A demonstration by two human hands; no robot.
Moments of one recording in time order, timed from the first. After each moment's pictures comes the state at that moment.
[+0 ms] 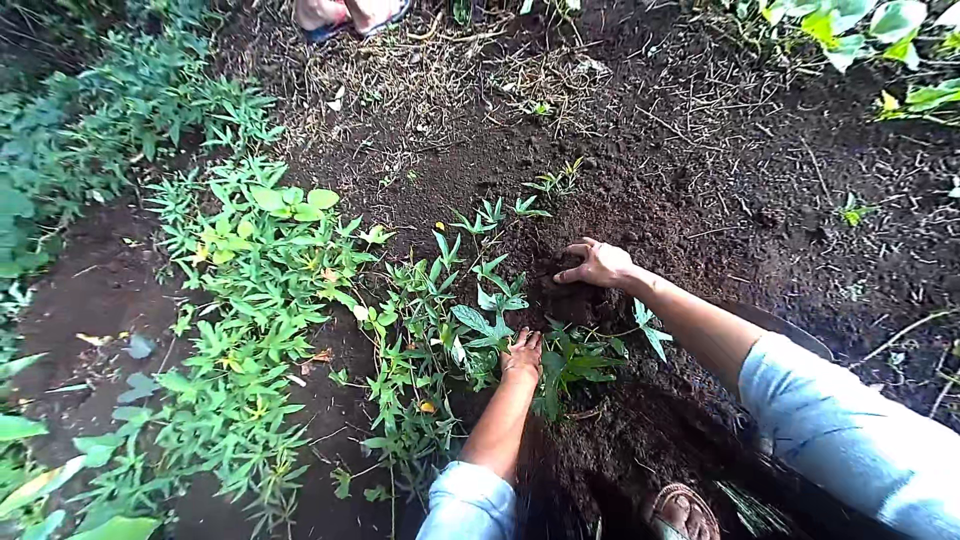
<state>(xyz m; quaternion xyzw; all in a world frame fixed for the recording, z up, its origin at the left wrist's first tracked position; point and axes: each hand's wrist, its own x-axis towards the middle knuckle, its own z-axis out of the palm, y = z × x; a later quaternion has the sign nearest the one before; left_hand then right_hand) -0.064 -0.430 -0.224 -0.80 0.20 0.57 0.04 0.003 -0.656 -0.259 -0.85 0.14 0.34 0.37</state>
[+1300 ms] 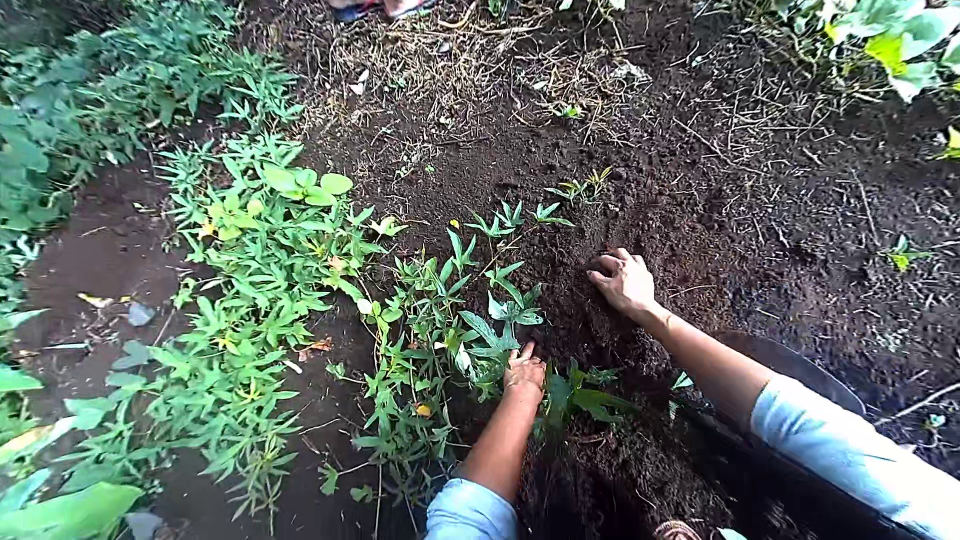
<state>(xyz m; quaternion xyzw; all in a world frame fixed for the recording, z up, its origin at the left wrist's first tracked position) -0.068 -0.426 -0.242 -0.79 0.24 0.56 0.09 -0.015 -0.653 -0.303 -0.90 0.19 0.15 0.36</state>
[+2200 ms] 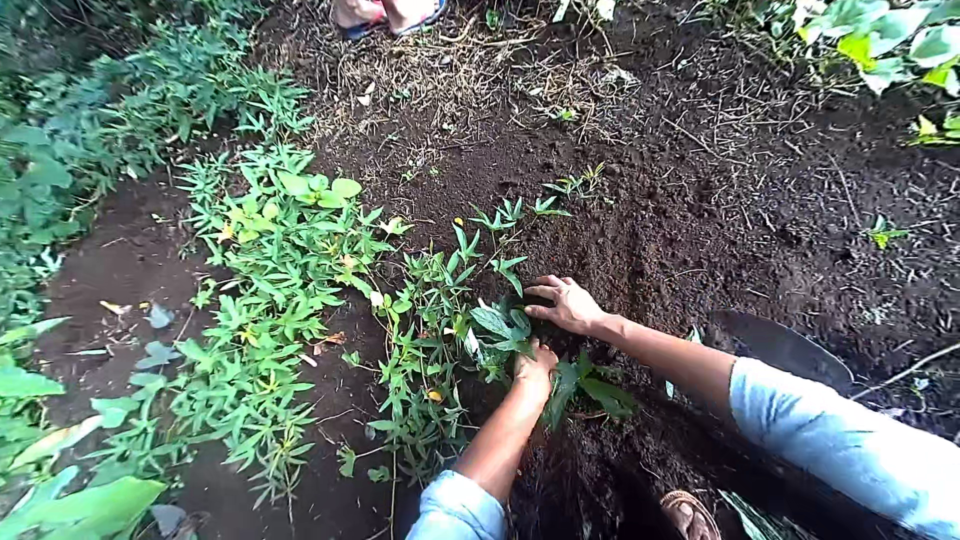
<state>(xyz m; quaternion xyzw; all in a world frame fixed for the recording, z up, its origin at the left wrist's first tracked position) -0.095 -0.418 -0.224 -0.86 0.16 0.48 -0.07 -0.032 -0.566 -0.261 -0.87 0.00 0.26 0.43</state>
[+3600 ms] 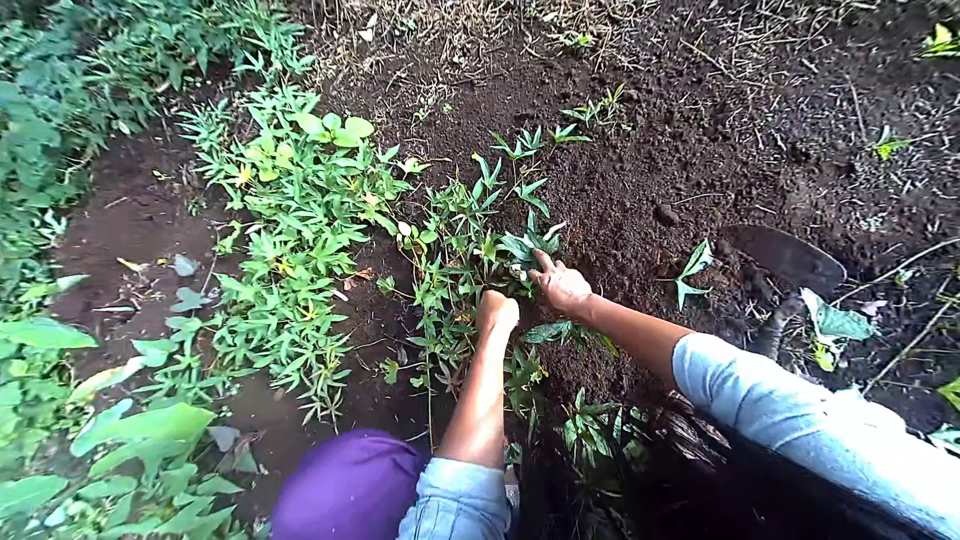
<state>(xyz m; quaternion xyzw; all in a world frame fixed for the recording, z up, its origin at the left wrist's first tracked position) -0.095 -0.318 -0.146 -0.85 -0.23 0.43 -0.22 -0.104 -0.457 -0.217 -0.89 -0.02 0.37 0.26</state>
